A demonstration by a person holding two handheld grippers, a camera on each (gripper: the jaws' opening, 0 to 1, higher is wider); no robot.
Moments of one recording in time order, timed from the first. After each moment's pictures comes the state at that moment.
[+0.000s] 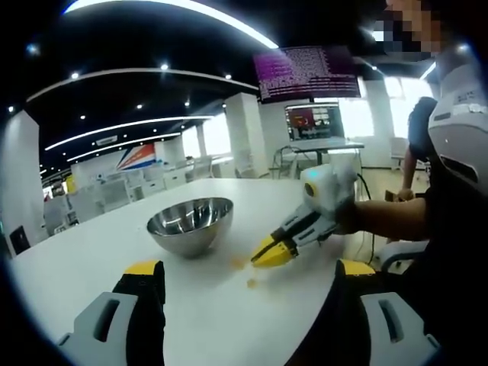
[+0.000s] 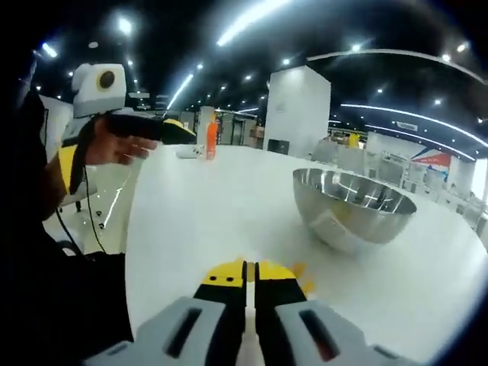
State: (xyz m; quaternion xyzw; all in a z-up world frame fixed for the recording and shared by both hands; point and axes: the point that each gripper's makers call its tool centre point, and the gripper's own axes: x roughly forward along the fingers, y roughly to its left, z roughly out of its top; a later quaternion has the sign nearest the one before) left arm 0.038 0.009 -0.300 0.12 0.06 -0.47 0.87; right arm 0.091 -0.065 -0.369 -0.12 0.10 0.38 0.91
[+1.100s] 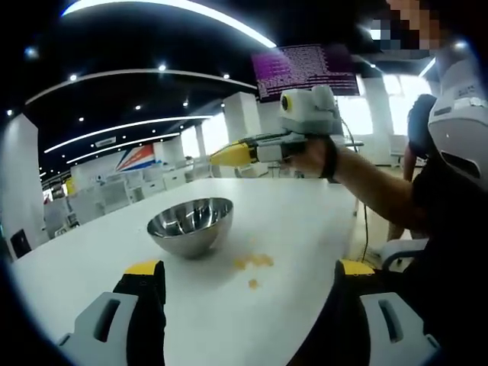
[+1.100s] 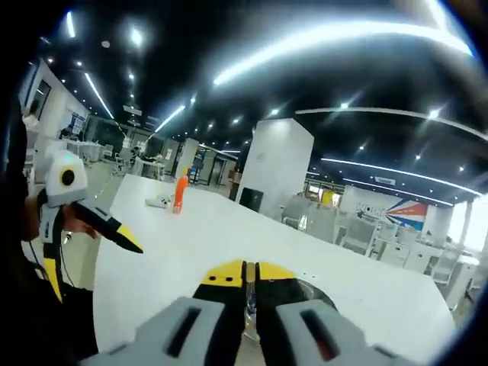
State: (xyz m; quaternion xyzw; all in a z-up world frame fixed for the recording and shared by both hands) left arm 0.039 0.008 -0.301 0.13 0.06 -0.47 0.87; right arm 0.156 -0.085 -0.221 -0.13 -0.04 0.32 0.94
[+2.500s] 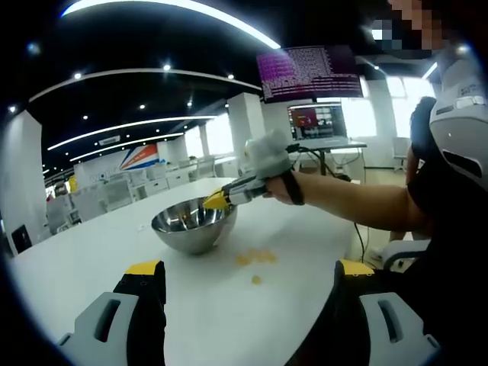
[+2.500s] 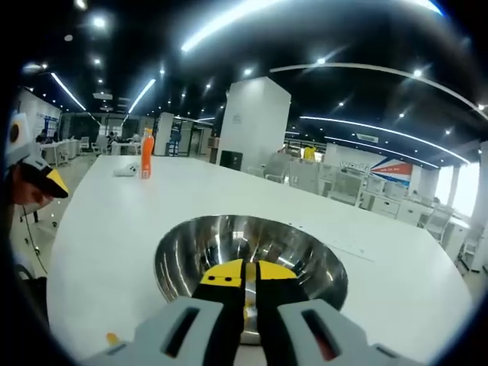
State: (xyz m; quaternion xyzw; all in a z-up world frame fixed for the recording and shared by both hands) left arm 0.041 0.020 -0.304 0.12 0.06 -0.46 0.88; right arm 0.231 -0.112 -0.312 -0.12 0.06 0.26 0.96
